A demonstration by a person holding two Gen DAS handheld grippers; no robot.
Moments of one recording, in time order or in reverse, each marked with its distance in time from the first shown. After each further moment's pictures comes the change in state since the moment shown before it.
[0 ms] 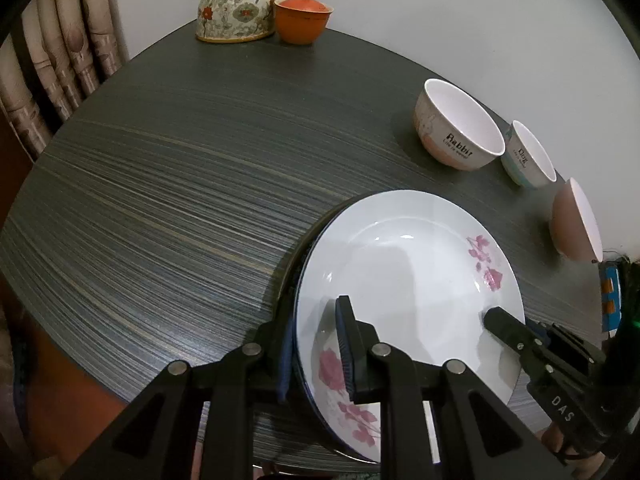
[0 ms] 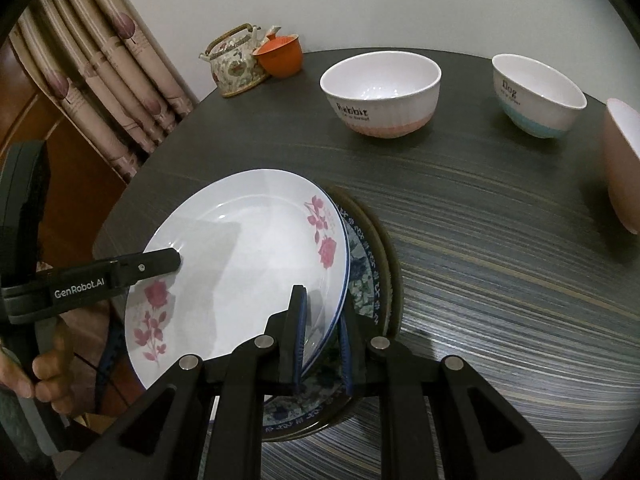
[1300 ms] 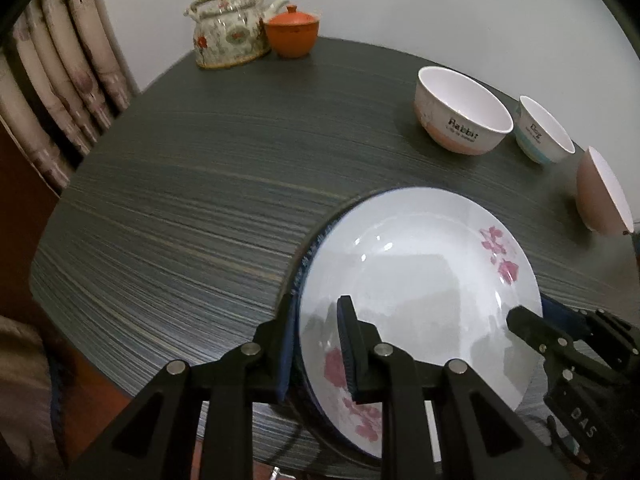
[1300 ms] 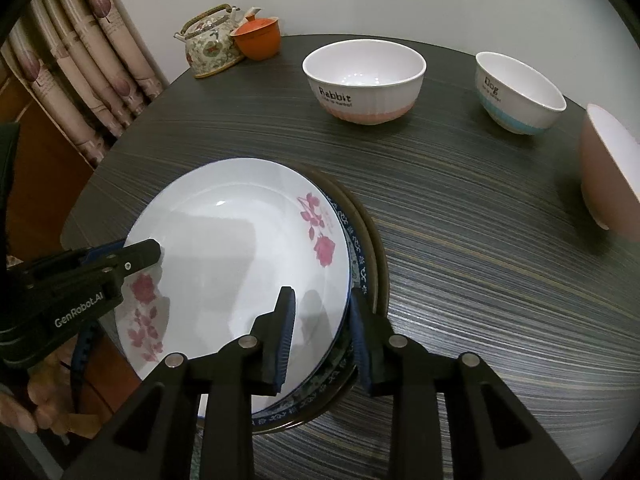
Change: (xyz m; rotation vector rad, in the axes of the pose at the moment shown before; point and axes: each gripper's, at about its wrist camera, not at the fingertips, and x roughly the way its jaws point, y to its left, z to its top) left arm 0.005 -0.022 -0.009 0.108 -0.070 0.166; right arm 0.009 0.015 0.007 -0.013 0.055 -0.145
